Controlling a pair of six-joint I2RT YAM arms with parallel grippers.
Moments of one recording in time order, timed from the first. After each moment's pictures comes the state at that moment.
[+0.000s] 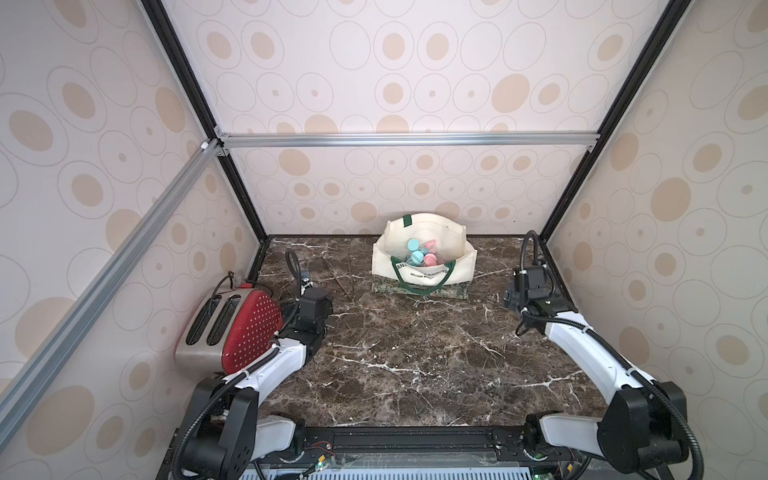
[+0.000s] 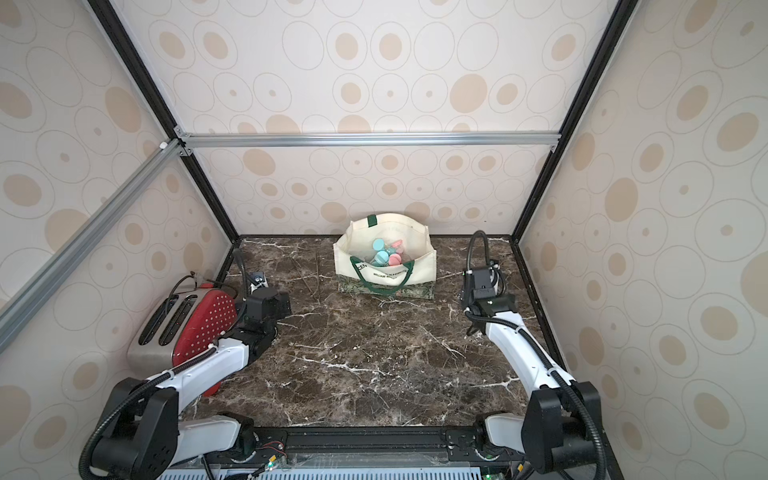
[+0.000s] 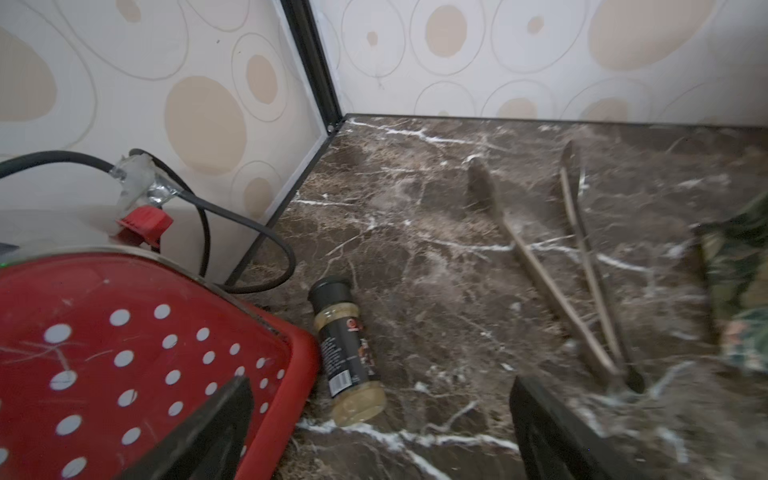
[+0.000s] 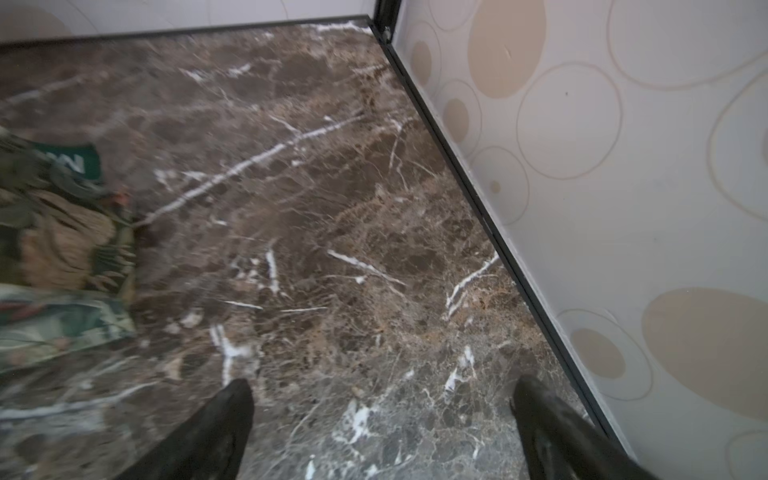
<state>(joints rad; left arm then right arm) -0.24 1.28 0.52 0.21 -0.64 -0.11 0.14 1.27 0.82 -0.43 0.59 0.28</state>
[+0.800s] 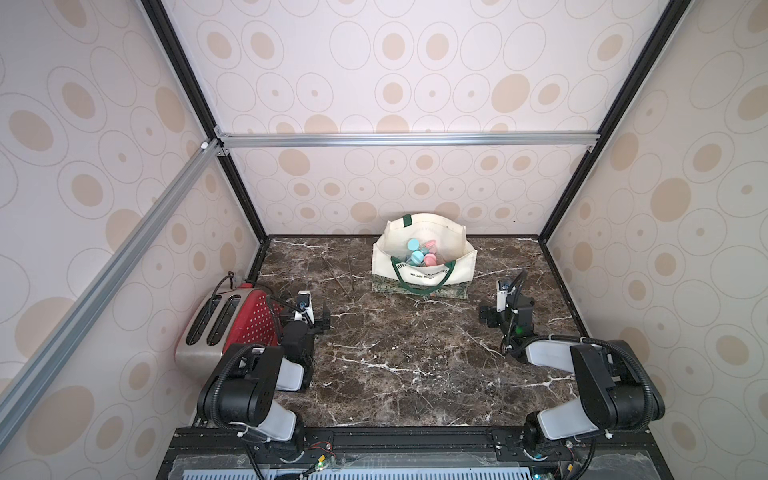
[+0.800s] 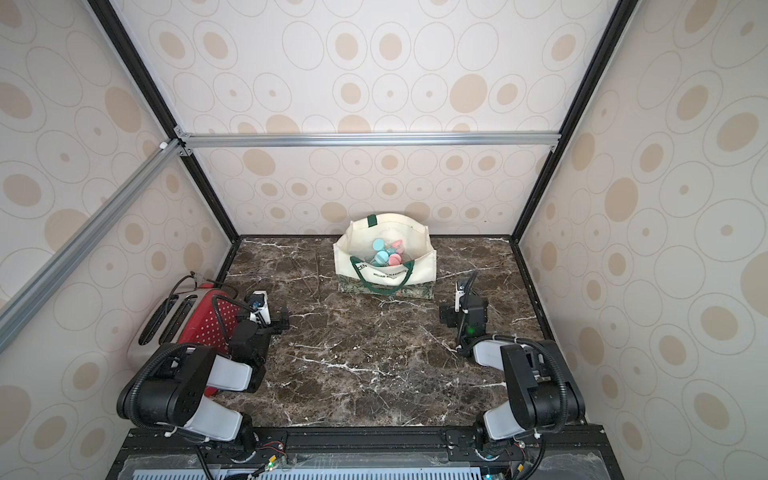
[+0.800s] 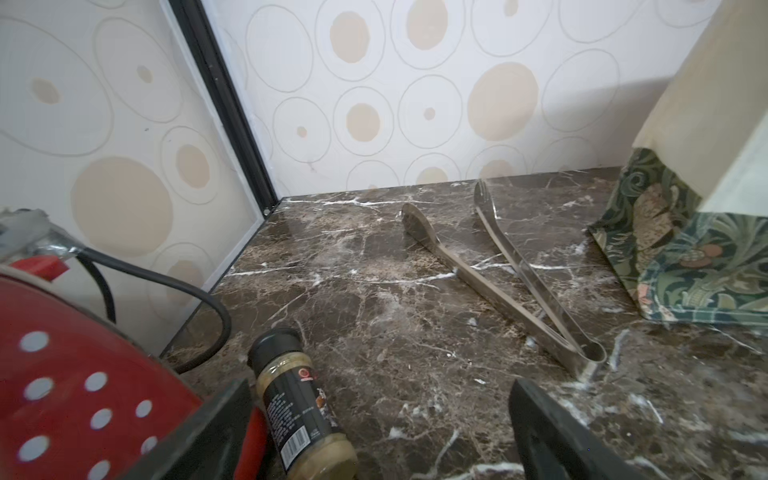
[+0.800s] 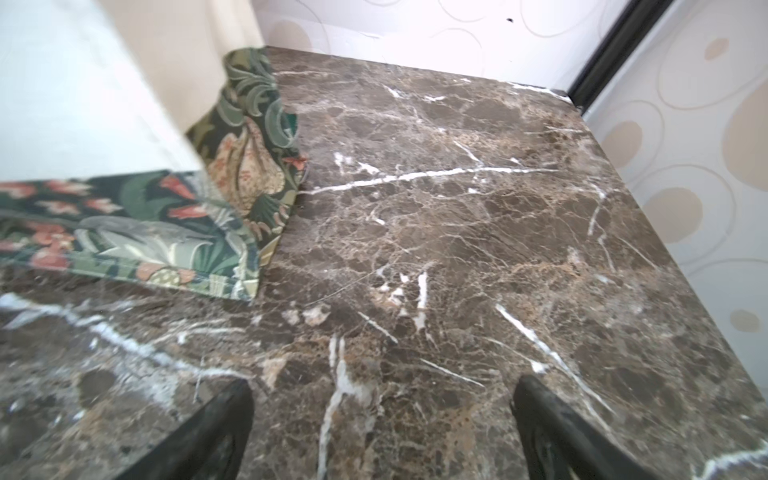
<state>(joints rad) -0.08 1.54 0.18 1.21 -0.18 0.11 0.12 1.49 0.42 0.59 0.15 -0.06</state>
